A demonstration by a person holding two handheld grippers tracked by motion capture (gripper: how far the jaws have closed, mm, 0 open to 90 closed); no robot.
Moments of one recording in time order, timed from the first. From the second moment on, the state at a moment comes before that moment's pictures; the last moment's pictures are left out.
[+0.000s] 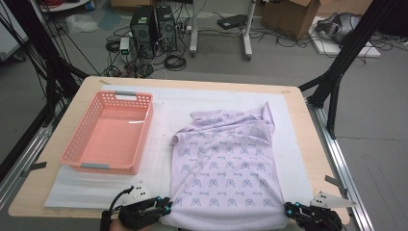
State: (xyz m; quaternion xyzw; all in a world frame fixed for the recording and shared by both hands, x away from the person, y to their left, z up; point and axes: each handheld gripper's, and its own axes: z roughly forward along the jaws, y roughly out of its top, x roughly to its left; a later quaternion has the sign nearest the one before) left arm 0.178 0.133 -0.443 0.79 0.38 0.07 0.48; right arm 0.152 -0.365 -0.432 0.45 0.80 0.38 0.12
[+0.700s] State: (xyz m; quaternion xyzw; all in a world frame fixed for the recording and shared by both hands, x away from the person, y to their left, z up) left arm 0.206 0.110 -0.451 0.80 0.40 0.14 0.43; right arm 0.200 -0.347 -0.442 0.45 0.80 0.37 0.14
